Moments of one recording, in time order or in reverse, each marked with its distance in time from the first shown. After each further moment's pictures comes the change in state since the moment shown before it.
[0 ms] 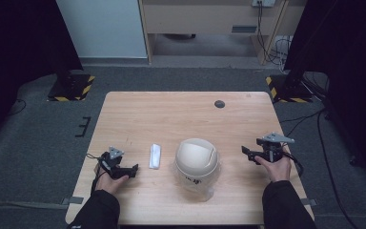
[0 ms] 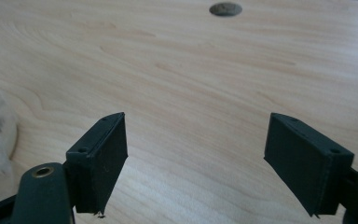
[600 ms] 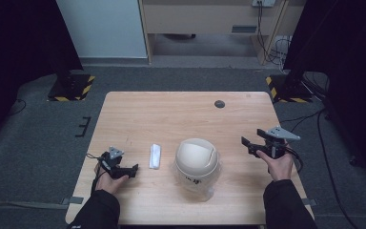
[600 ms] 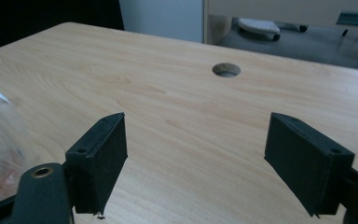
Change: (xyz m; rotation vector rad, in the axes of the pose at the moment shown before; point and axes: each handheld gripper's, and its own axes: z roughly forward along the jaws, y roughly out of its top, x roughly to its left) left arm 0.000 0.000 0.000 0.000 -0.003 0.002; right arm 0.011 0.029 -0.017 -0.155 0.003 -0.026
